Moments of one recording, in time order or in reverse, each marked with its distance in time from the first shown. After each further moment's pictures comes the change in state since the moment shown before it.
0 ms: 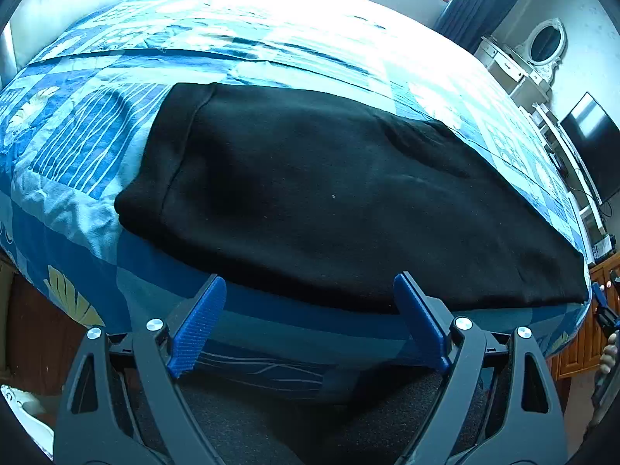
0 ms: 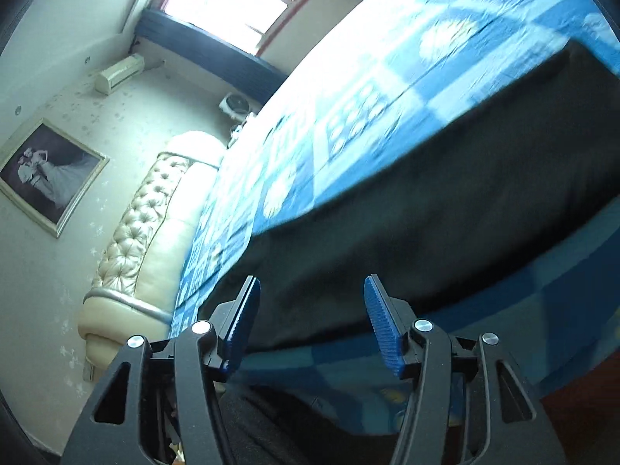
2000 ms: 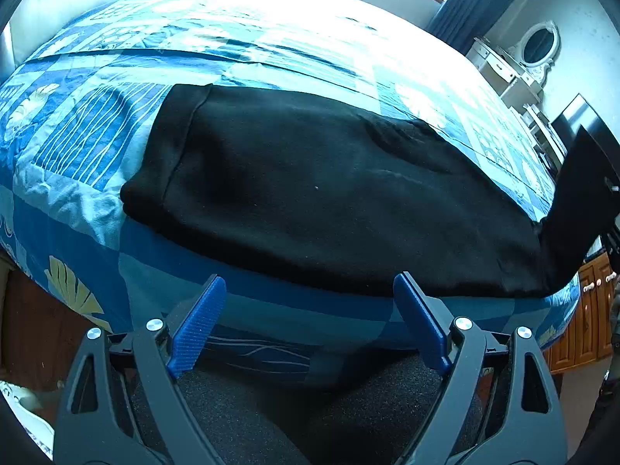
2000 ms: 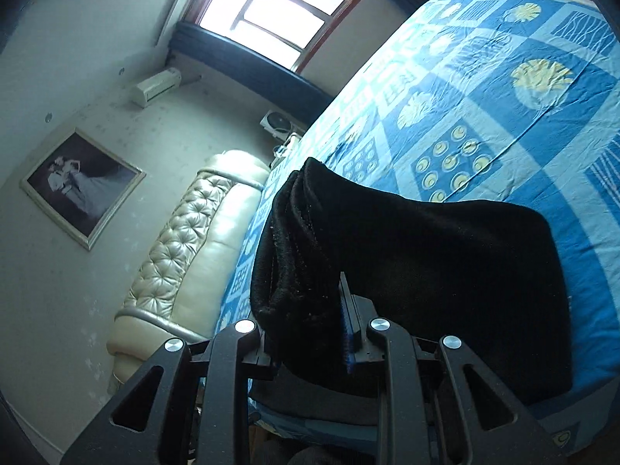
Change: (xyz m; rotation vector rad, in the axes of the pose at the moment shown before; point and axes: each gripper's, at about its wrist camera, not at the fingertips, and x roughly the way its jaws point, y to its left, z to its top) left arm -0.017 -0.013 -0.007 0.025 0.012 -0.042; right arm 0.116 0.119 0.004 -0.071 0.073 0.158
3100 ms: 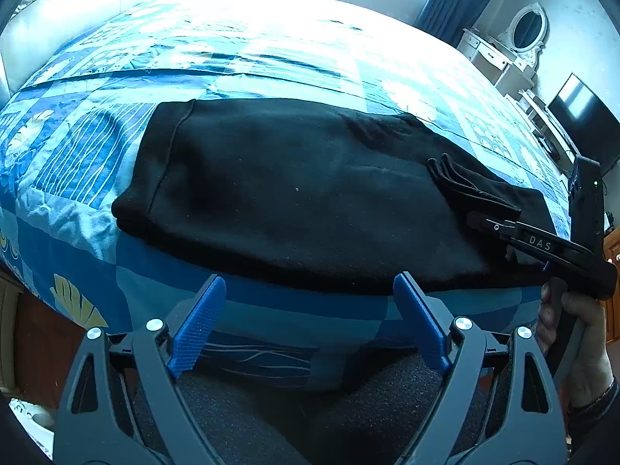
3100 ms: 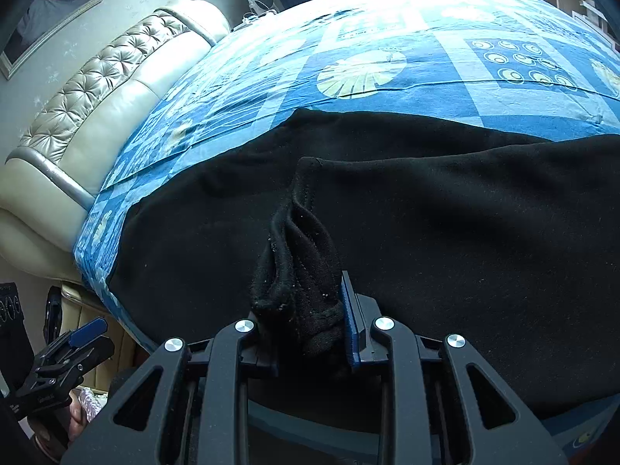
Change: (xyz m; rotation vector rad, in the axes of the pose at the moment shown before) left arm 0.000 -0.016 -0.006 0.057 -0.028 0.030; right arm 0.159 0.031 -0.124 -0.328 0.322 -0.377
